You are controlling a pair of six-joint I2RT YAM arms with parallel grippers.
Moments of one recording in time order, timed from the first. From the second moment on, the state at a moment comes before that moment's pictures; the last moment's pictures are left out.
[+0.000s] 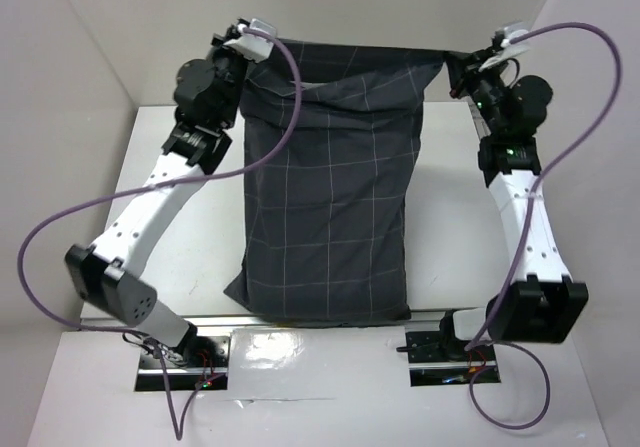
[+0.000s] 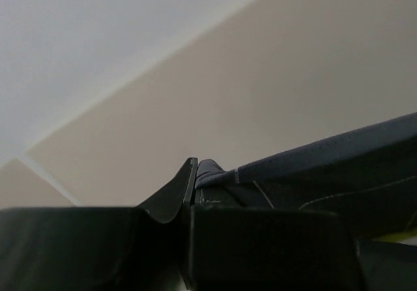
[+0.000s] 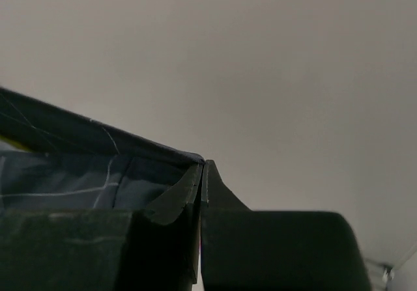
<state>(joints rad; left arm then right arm) -0.44 1.49 1.67 0.22 -0.30 0.68 -0.07 1.29 1.39 0.29 -0.43 0.07</state>
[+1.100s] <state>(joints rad) -0.10 1.81 2.05 -0.53 0.02 0.32 0.13 1.42 1.59 -0.42 -0.96 -0.14</state>
